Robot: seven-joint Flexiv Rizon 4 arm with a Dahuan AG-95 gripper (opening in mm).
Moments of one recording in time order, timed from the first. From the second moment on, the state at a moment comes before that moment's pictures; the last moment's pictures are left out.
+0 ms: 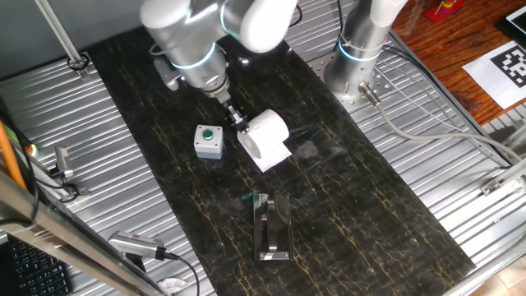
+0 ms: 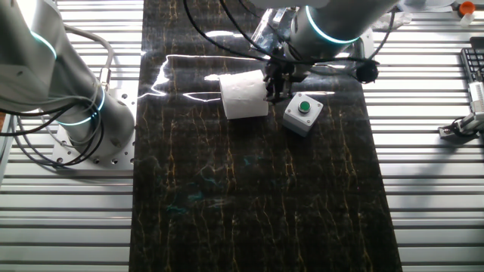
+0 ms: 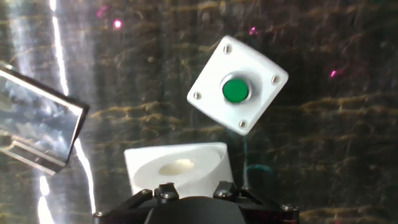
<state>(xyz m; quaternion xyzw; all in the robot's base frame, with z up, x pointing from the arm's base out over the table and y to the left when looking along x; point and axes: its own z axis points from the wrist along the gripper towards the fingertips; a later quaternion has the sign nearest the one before) 0.416 0.061 0.108 0.01 -0.99 -0.08 0.15</state>
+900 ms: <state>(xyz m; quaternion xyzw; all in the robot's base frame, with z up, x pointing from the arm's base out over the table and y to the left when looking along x) 0.408 0.064 0.114 0.03 -0.98 -0.10 0.16</state>
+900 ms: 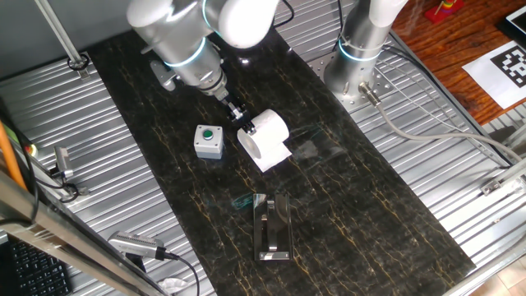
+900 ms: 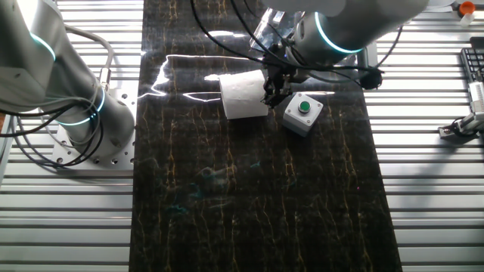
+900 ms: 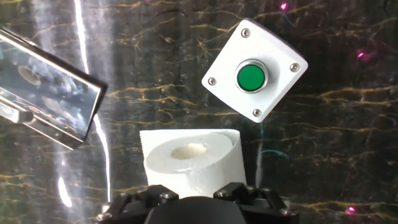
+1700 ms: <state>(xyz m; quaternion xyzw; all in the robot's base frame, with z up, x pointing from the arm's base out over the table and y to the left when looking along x) 0.411 0.065 0.114 0.02 -0.98 -0.10 0.15</state>
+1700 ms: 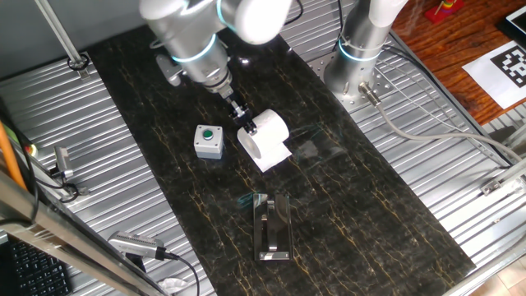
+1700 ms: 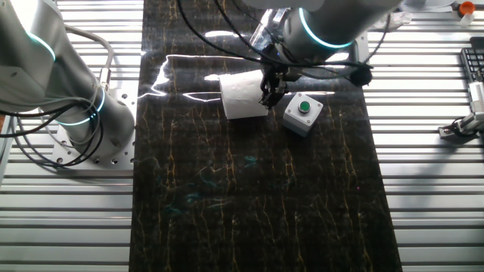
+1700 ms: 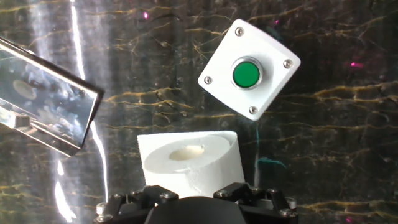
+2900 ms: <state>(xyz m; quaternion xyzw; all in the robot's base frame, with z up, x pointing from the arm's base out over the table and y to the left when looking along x) 0.383 0.073 0.102 0.02 -0.99 -0.09 0.14</state>
